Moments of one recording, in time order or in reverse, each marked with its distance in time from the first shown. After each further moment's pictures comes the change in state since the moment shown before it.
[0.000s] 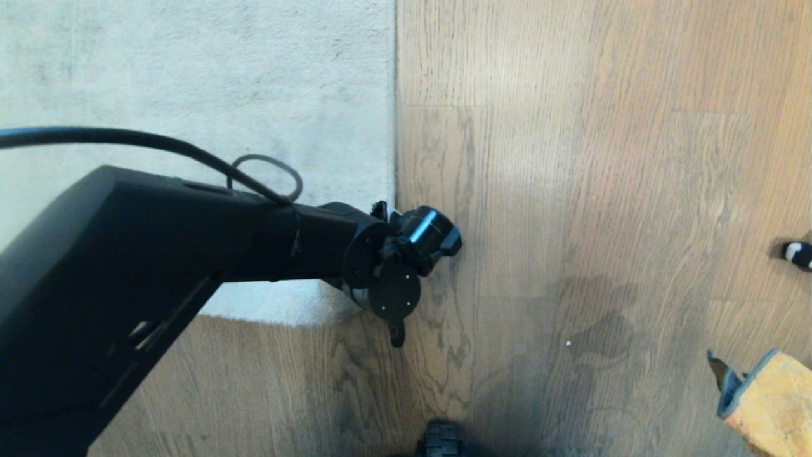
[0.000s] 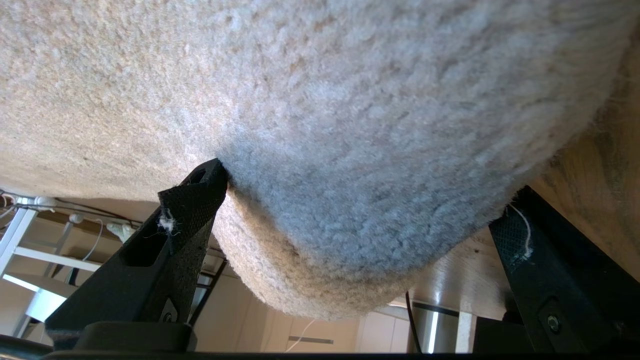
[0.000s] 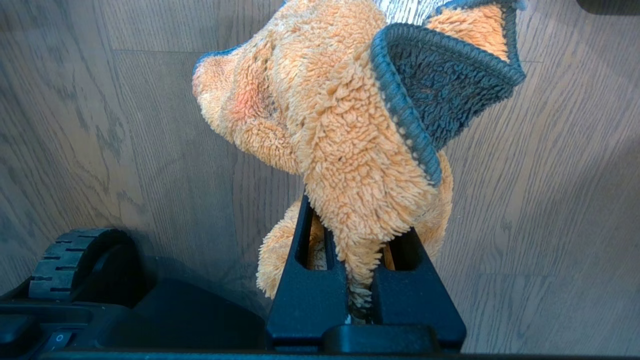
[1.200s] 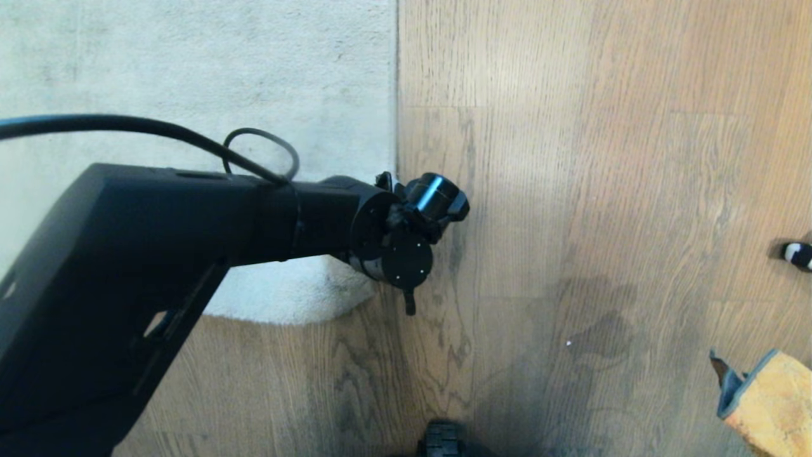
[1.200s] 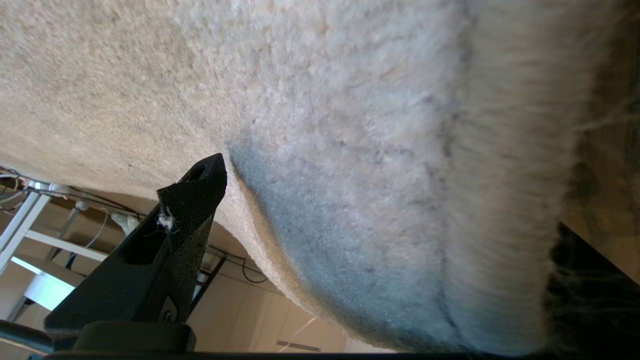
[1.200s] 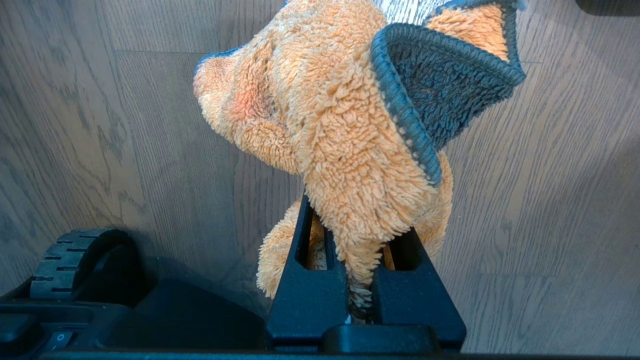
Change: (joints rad) left arm 0.030 0.054 -0.214 0.015 0.061 0.039; right arm 0.000 0.000 0.000 0.000 0.000 0.000
